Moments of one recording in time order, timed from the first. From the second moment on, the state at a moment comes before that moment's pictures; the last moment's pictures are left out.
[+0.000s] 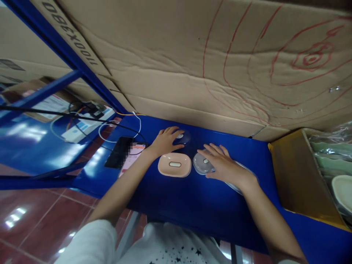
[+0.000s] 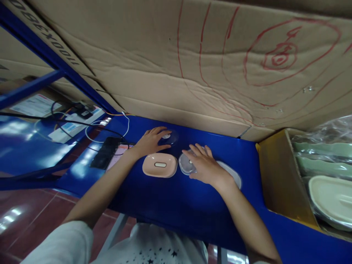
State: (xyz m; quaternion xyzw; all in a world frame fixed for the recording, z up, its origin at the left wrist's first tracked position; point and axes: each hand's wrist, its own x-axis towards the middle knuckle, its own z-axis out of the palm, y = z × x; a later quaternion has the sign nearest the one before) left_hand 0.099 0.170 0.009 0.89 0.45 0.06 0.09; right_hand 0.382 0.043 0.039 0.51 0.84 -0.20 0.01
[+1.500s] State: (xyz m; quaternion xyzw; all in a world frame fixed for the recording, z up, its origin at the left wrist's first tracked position) left_hand 0.040 0.061 0.009 0.85 0.43 0.19 0.24; right_hand 0.317 -0.007 0.066 0.42 0.90 -0.05 -0.02
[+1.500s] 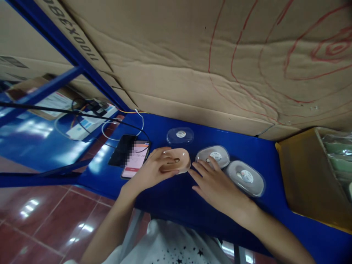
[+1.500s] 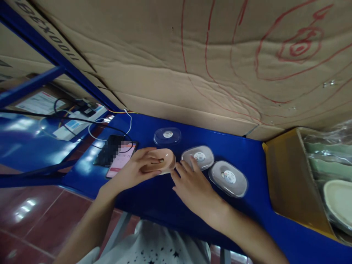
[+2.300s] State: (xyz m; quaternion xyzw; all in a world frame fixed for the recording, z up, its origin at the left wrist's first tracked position) left_hand 0.052 0.082 0.002 0.87 0.41 0.22 0.17; right_hand 0.283 -0.032 0.036 0.34 0.92 -0.17 -0.02
